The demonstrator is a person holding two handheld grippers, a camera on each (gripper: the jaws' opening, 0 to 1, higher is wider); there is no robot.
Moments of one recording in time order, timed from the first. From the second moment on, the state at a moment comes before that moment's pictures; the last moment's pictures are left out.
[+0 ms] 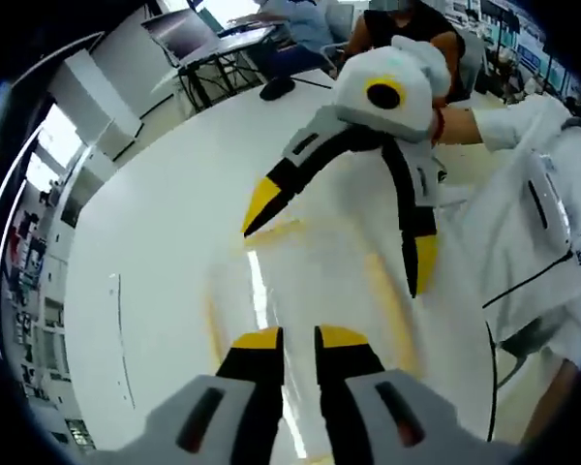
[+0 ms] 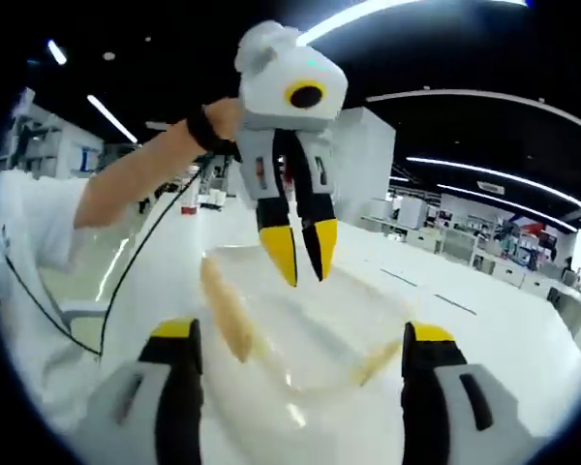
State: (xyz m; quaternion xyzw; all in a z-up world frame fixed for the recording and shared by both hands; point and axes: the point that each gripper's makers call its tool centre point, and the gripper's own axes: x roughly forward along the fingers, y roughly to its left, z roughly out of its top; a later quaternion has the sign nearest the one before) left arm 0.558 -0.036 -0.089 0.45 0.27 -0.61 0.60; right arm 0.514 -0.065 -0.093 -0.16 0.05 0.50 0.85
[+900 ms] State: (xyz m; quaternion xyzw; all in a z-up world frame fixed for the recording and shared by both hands) left arm 0.573 0.032 -0.086 0.37 0.21 -0.59 0.69; right arm 0.519 -0.023 -0.093 -0.48 0.24 0.57 0.62
